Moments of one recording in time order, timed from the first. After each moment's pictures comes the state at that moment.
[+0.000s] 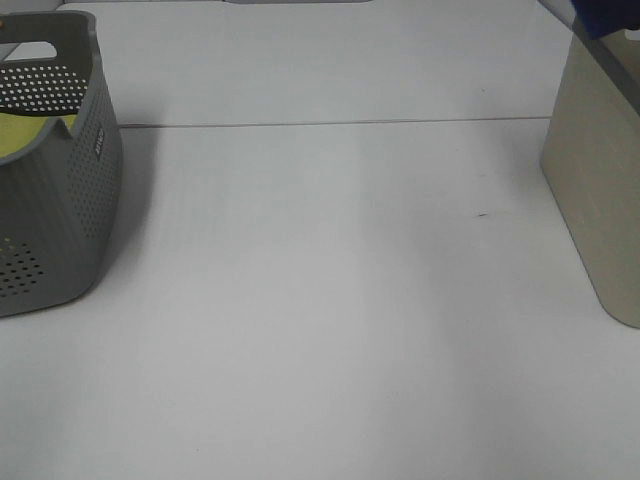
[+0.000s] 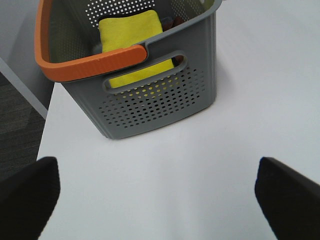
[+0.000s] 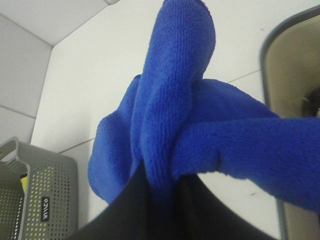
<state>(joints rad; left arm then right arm) 0.01 -0.01 -0.50 0.00 1.04 0.26 -0.22 1.54 -1.57 0.67 0.90 -0.13</state>
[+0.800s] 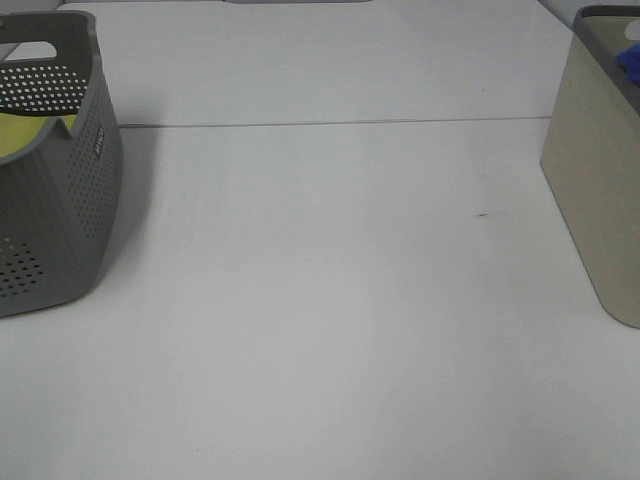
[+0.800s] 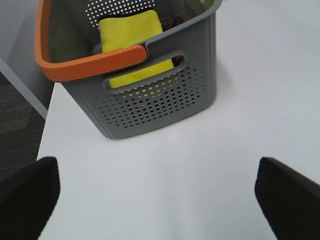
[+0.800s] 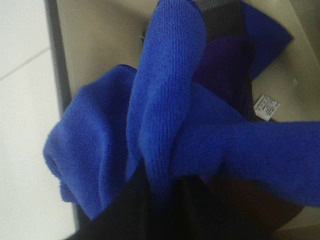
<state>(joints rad) 0.01 -0.01 -0.50 0.00 1.04 0.26 -0.34 1.62 -1.43 0.34 0.93 -0.07</state>
